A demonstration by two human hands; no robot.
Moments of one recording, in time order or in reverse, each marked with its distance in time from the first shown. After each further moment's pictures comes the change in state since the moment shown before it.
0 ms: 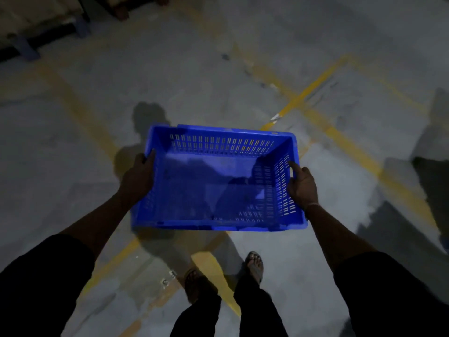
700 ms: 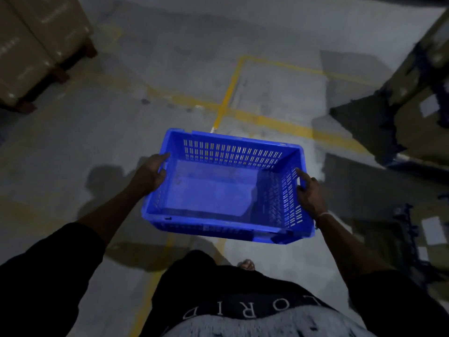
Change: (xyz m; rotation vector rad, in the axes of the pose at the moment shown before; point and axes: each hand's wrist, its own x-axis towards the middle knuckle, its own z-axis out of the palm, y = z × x) left_hand 0.131 0.210 -0.071 -0.082 -0.167 0.756; right_hand -0.140 0.086 -0.145 0.287 0.304 0.412
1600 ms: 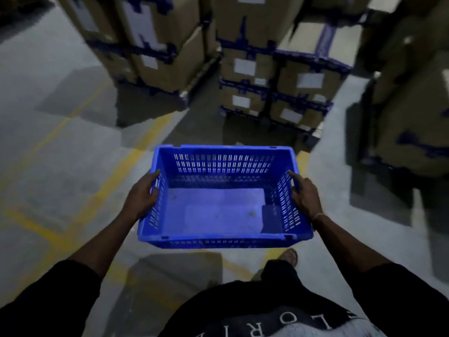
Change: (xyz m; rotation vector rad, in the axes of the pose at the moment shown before) left_hand 0.307 0.250 0.107 0.025 -0.687 0.927; right_hand -0.254 -0.045 0.063 0.107 0.861 1.043
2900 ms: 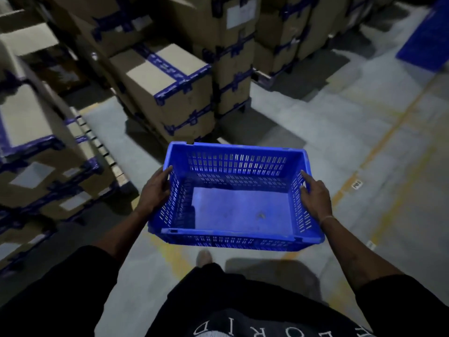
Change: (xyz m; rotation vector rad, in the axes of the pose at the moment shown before) left_hand 0.166 0.736 0.477 0.098 -0.690 1.055; right_hand -0.244 0.467 -0.315 0.159 0.787 1.049
